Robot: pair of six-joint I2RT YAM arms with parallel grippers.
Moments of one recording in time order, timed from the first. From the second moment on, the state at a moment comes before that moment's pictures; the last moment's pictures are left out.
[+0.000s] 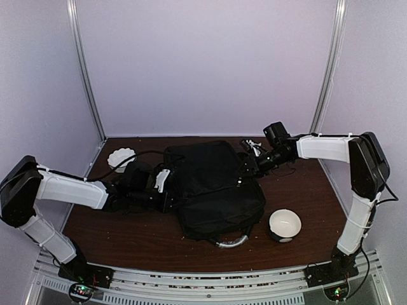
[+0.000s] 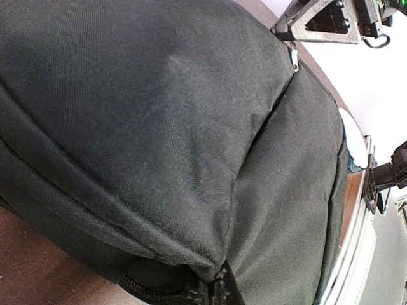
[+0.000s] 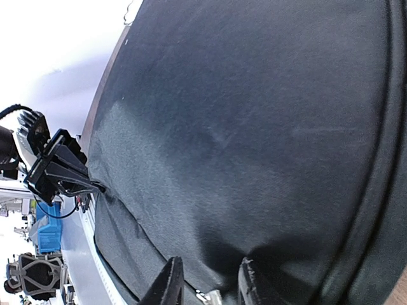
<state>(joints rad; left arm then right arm) -0.77 1.51 0.68 0.21 0.33 -0.41 0.43 1.84 1.30 -0.40 -0.76 0.21</state>
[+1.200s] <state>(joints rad) -0.77 1.53 0.68 0.24 0.32 -0.41 0.40 1.65 1.12 -0.38 -0.63 0.23</state>
